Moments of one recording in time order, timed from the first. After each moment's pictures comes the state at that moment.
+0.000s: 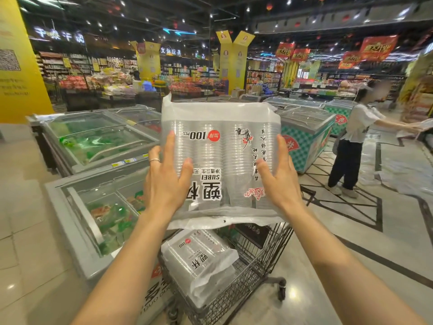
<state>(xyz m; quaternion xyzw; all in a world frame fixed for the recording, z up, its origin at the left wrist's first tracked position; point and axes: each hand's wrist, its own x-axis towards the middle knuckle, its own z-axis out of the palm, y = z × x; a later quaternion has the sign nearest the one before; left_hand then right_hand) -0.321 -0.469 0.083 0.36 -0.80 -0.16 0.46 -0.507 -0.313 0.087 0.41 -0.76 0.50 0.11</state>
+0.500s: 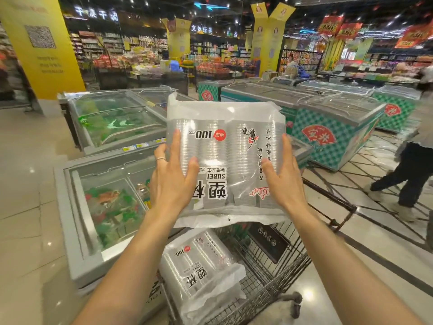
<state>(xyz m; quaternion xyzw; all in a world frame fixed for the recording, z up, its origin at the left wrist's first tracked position) -0.446 -0.558 0.030 0.44 -0.78 -0.15 0.43 -0.653 -0.439 0.030 0.45 -0.75 0.49 0.05</state>
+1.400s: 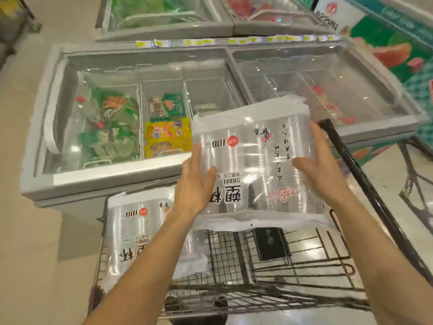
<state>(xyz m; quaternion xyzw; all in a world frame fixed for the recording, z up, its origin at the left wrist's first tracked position) -0.708 -0.673 -0.222 0.59 -0.68 -0.30 0.32 -0.970 -0.632 -0.127 0.55 -0.69 0.35 -0.31</state>
